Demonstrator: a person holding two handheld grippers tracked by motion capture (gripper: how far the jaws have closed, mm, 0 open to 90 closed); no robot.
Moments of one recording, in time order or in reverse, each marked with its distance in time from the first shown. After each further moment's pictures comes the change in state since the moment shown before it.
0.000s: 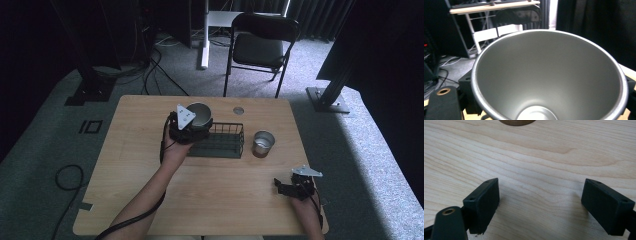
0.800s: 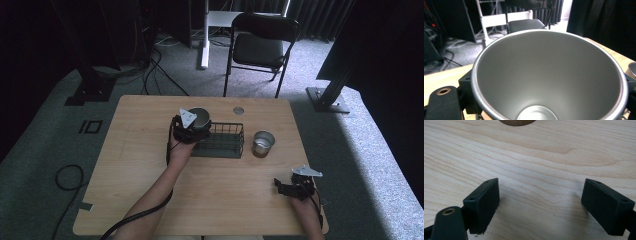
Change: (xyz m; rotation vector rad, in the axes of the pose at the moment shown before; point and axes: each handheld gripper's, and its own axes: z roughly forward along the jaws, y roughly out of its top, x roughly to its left) left arm 0.006 -0.043 0.046 0.072 0.068 -0.067; right arm 0.000 0.000 0.000 0.001 0.001 0.001
